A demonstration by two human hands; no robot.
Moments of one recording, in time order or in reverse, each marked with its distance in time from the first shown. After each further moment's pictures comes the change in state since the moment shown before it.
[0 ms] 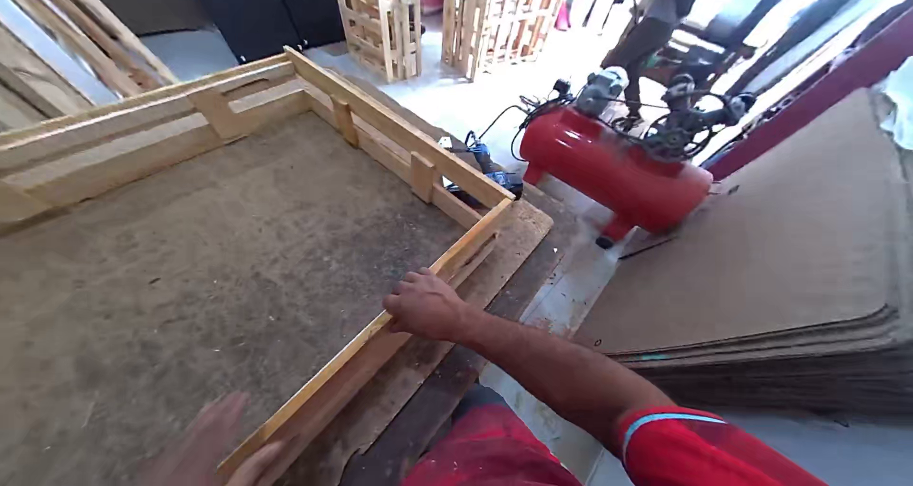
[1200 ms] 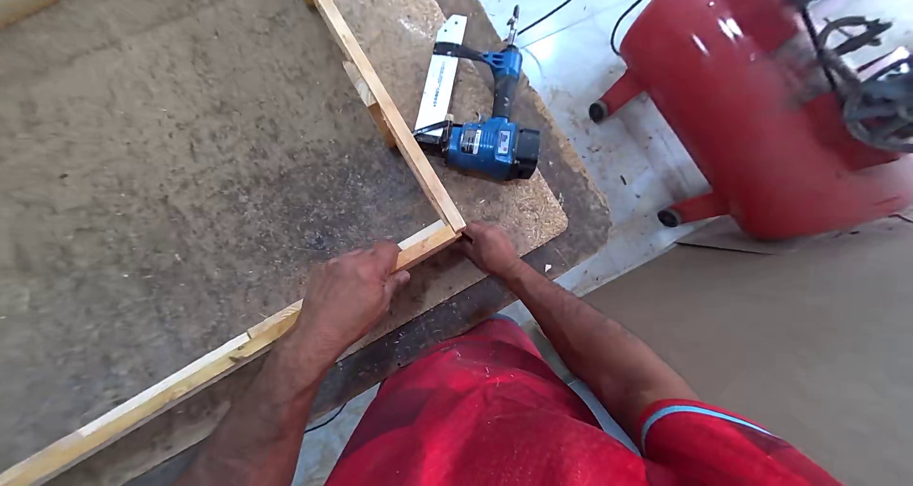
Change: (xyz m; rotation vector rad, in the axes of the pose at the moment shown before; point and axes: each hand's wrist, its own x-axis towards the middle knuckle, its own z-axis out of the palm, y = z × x) left_hand 0.326 0.321 0.130 0.151 -0.123 0.046; right_hand -0.075 0.375 0.126 0.601 -0.001 0.260
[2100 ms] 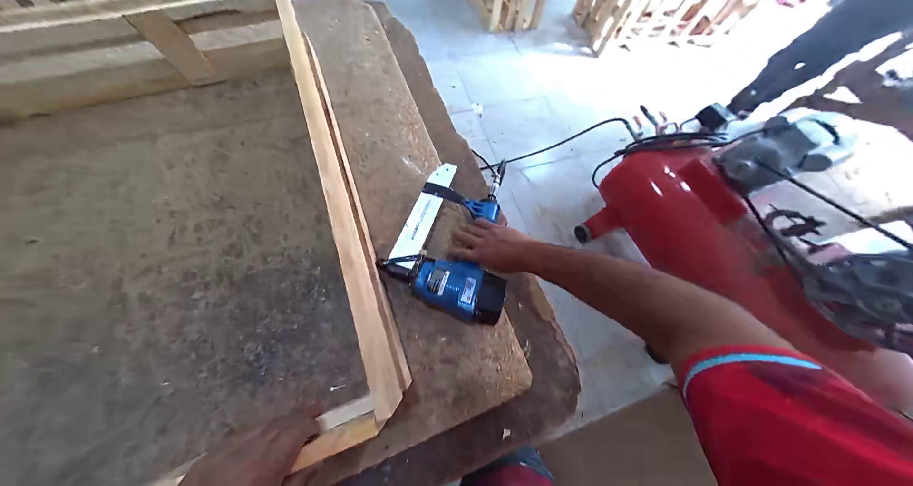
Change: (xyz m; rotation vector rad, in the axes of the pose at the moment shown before) left_hand 0.002 0.010 0.009 -0.059 0.004 -0.123; right_hand 0.234 0.097 -0.205 -0.792 -0.427 -0.742
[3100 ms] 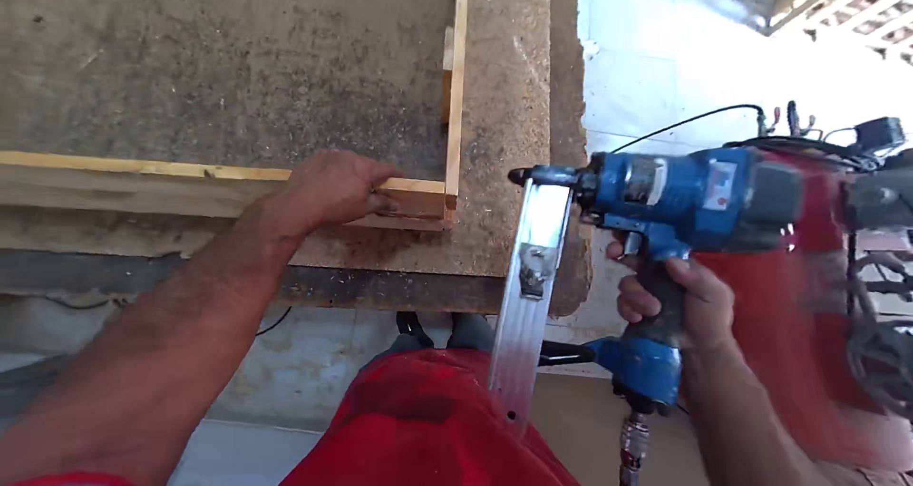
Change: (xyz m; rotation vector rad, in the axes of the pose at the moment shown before) left_hand 0.004 0.017 -0.012 0.015 -0.004 -0.163; right_hand -0.256 -0.213 -0.054 2.299 0.501 0.318
